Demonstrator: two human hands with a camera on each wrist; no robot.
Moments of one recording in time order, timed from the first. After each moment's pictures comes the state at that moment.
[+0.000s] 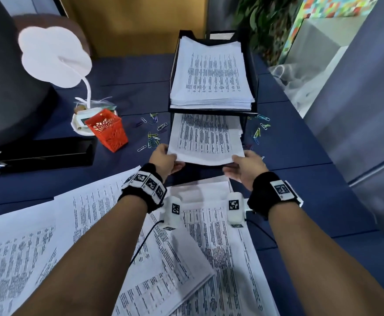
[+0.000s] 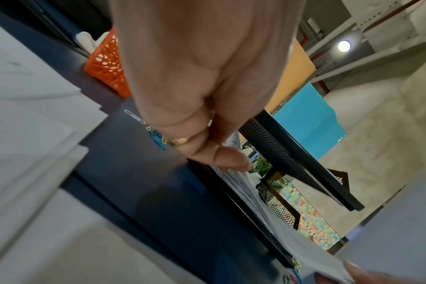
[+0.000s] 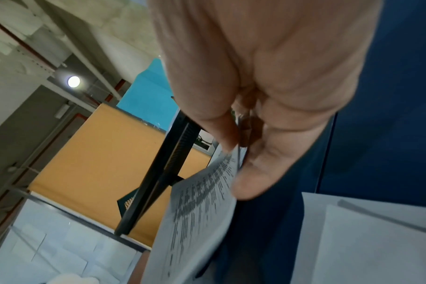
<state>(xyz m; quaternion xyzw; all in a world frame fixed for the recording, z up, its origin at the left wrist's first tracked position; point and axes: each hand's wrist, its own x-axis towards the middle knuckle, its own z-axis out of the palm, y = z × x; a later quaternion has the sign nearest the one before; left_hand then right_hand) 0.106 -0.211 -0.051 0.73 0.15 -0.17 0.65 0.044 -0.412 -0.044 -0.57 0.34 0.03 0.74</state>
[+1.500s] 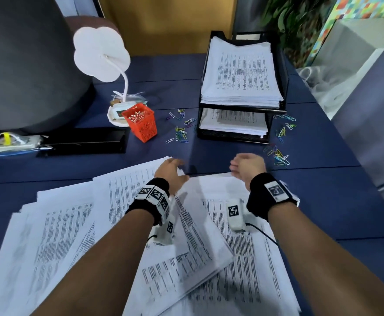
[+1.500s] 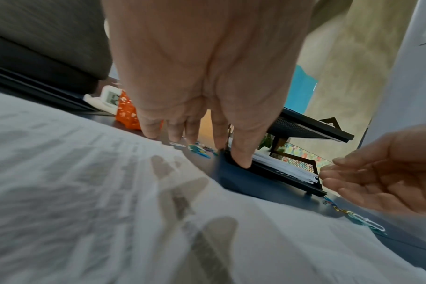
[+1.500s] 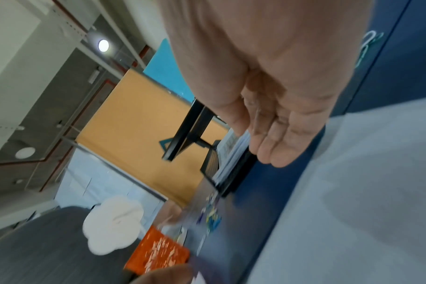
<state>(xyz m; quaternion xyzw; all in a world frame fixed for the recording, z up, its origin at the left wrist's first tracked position) 0.062 -0.136 -0.075 0.95 -0.05 -0.14 0.27 0.037 -0.350 -0.046 -0.61 0.33 0.02 0.72</state>
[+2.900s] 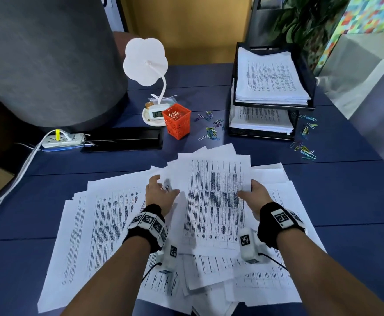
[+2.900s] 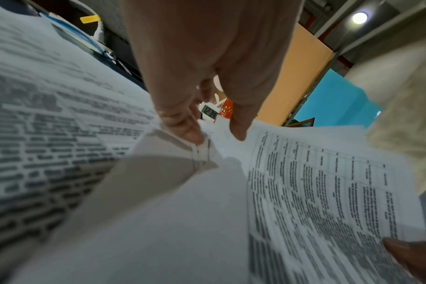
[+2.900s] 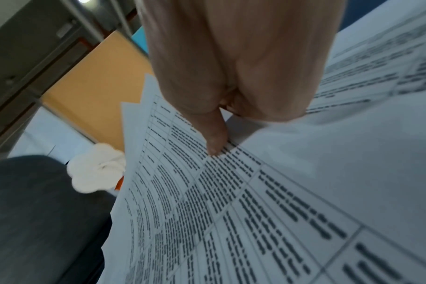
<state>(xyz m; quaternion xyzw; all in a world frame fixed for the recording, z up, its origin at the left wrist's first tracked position) -0.024 0.001 -0.085 0.86 0.18 -0.06 0.48 -0.049 -0.258 -0.092 -0.75 0.28 0.10 0.58</state>
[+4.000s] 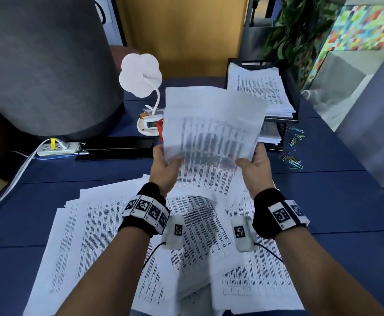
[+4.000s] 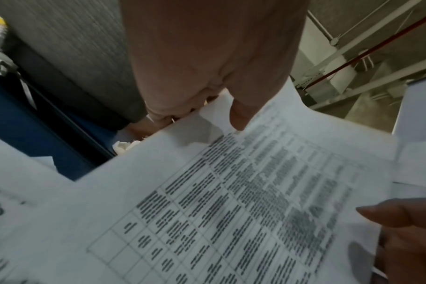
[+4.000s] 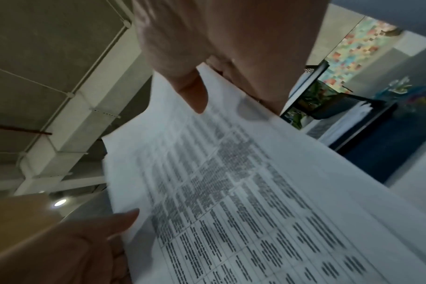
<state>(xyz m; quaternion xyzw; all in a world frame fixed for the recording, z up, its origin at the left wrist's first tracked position) 0.003 -0.051 0.003 0.73 0.01 0.05 0.68 -0.039 -0.250 0.027 -0.68 0.11 -0.15 0.71</state>
